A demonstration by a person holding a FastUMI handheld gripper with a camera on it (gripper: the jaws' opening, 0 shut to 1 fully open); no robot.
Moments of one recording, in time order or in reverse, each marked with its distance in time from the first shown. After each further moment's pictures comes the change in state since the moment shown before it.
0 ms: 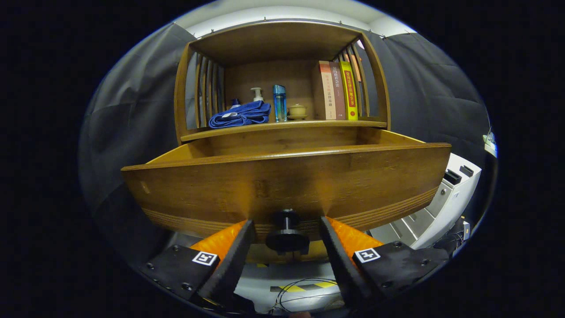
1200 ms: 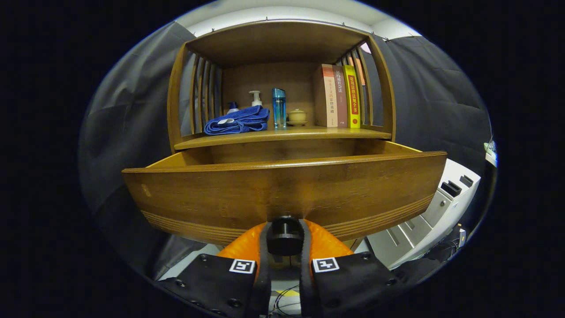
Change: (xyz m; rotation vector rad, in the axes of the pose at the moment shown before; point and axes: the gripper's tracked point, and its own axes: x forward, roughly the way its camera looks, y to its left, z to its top) arm 0.022 -0.001 0.018 -0.017 0.020 -0.022
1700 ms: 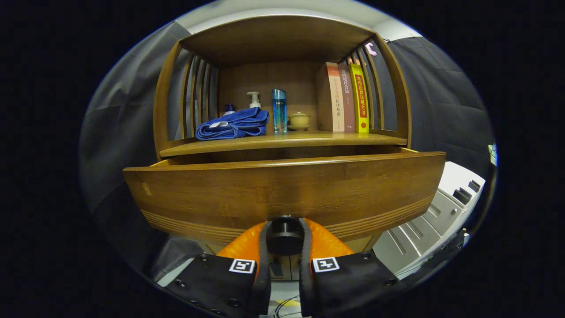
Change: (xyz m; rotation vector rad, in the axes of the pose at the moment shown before) arm 0.051 0.002 0.009 -0.008 -0.034 0.000
